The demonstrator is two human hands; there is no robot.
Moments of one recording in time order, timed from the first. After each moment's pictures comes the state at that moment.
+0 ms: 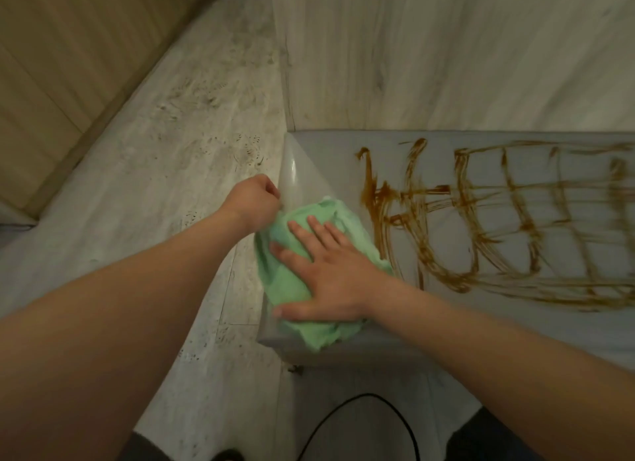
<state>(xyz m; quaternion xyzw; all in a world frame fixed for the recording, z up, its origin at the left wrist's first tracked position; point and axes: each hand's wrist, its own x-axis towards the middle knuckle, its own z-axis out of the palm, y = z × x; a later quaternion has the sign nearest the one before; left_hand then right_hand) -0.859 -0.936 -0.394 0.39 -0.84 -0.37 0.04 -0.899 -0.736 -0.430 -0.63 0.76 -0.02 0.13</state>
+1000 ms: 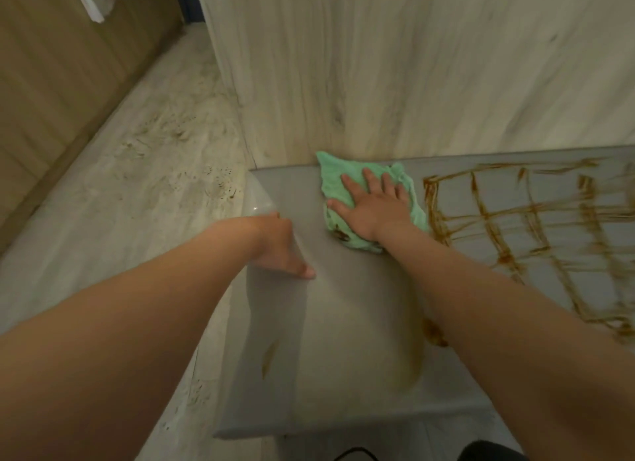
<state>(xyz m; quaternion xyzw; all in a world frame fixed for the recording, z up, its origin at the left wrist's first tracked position) -0.949 -0.906 -0.372 0.17 -0.94 -0.04 -0.29 -1.106 -0.759 -0.433 -0.29 0.95 -0.05 0.11</state>
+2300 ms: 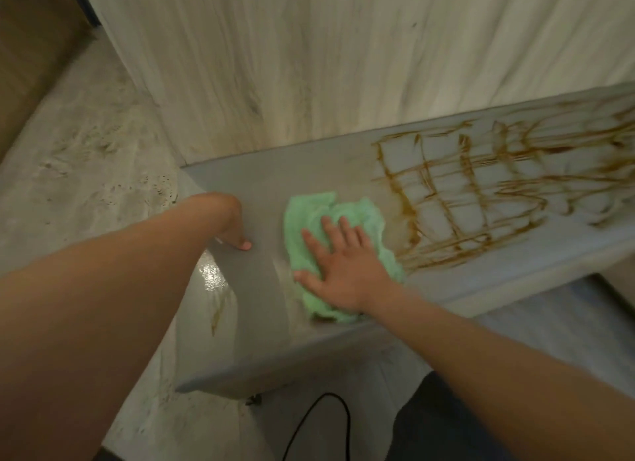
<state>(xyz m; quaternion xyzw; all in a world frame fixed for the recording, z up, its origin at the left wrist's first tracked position) -0.971 -0.857 -0.362 0.19 -0.92 0.10 -0.31 -0.959 -0.613 -0.436 -0.34 0.94 -0.03 0.10</state>
